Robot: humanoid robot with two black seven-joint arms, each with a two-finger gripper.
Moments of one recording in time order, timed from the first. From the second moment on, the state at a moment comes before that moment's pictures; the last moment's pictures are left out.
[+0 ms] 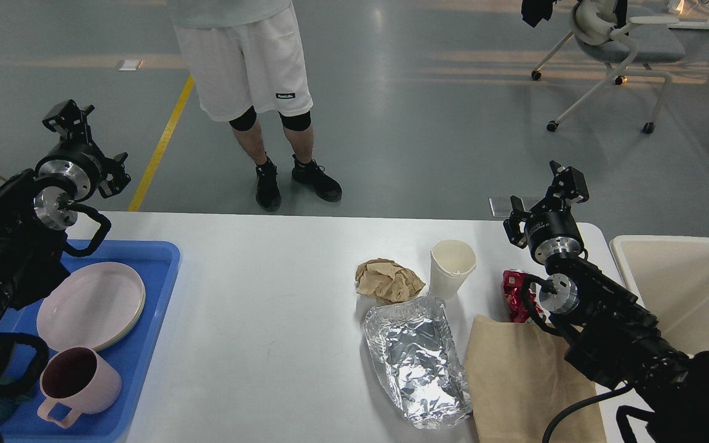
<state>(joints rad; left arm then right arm) -1.06 0.26 -0.62 -0.08 -0.10 -0.21 -0.07 0.73 -0.07 0.74 0.35 -0.08 0.09 0.49</state>
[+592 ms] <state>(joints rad) -1.06 0.19 -0.76 -0.08 -0.10 -0.28 -0.09 0.73 -0.07 0.74 0.35 -0.08 0.09 0.49</state>
